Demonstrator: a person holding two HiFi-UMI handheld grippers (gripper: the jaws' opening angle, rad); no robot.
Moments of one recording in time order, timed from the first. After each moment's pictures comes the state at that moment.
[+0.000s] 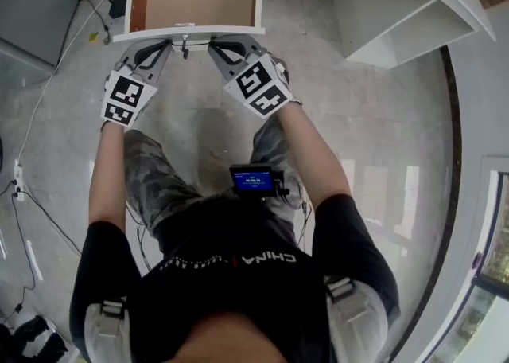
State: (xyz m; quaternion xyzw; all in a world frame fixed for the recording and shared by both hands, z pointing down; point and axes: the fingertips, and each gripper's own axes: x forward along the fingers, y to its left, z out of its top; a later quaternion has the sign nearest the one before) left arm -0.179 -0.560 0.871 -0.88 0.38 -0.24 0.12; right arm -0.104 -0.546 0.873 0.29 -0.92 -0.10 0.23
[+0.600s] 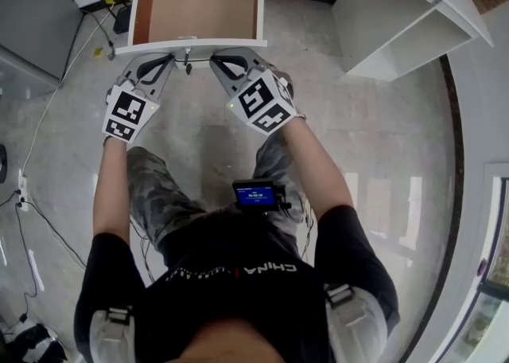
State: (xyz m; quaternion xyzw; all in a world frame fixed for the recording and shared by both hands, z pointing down) left arm -0.173 -0.559 0.850 -0.89 0.37 -0.24 0.14; right arm -0.100 -0.547 0.850 0.29 -0.92 -0.14 0.23
